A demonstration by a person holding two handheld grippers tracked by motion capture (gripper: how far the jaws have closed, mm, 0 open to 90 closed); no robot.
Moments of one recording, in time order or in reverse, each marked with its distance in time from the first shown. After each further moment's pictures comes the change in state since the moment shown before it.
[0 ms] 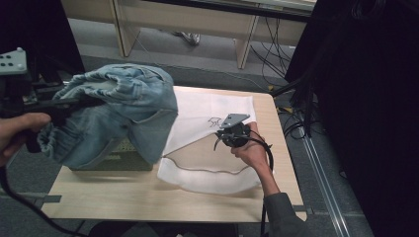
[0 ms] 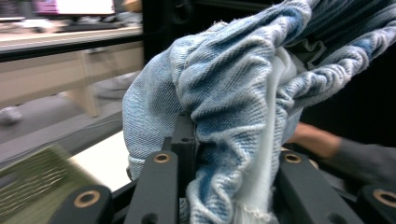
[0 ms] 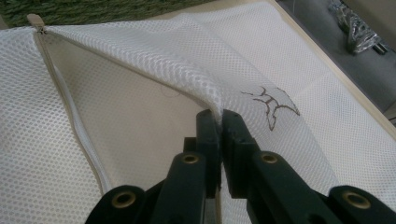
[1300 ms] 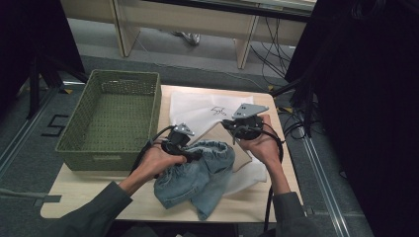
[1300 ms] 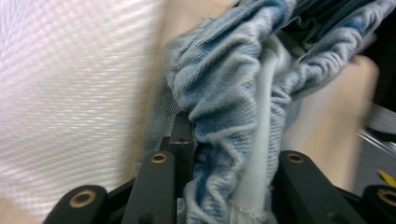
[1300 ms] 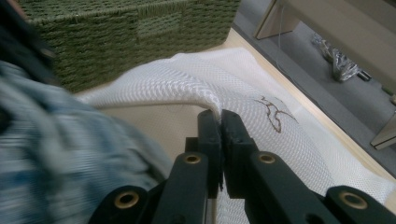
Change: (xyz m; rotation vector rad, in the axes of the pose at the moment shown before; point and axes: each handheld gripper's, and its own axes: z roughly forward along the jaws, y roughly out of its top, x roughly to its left) left arm -0.003 -0.171 0.278 0.517 -0.015 -0.125; right arm -0.015 0.015 -0.044 -0.155 -0.010 0.013
